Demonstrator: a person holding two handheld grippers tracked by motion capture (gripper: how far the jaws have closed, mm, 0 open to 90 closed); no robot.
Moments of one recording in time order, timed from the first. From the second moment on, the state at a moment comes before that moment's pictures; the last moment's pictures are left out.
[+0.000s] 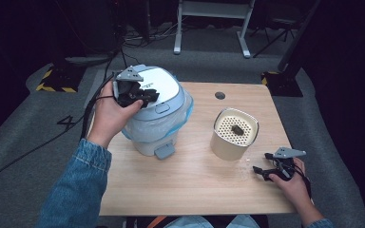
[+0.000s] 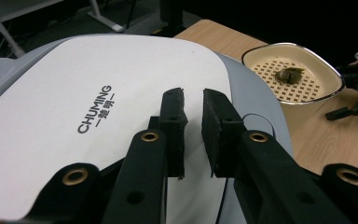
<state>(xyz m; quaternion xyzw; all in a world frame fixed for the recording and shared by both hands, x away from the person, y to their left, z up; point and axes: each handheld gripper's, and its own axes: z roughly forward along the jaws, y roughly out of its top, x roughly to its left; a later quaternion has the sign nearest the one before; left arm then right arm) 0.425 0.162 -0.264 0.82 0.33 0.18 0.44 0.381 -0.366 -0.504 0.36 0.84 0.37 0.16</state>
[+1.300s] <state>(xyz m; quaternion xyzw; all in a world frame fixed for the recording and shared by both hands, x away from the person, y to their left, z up) 0.375 0.187 -0.262 0.79 0.31 0.18 0.49 0.382 -0.366 -0.504 0.36 0.84 0.37 0.16</state>
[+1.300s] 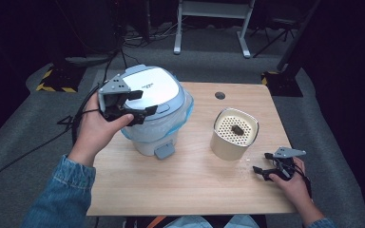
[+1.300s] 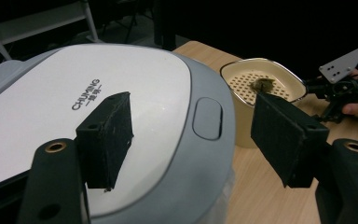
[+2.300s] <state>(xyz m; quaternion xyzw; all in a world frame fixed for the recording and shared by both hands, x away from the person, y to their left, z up) 0.307 0.254 -0.340 0.78 0.36 0.21 0.47 0.382 -0.366 -0.504 0.36 0.84 0.37 0.16</state>
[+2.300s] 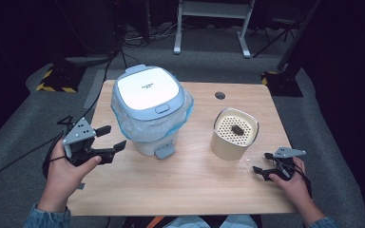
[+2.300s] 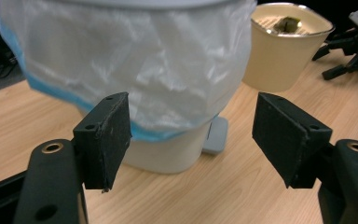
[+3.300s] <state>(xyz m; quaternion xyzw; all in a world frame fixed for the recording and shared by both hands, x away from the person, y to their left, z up) 0.312 0.266 -0.468 0.79 0.43 0.16 0.40 0.382 -0.366 -0.504 0.36 0.84 0.37 0.16</state>
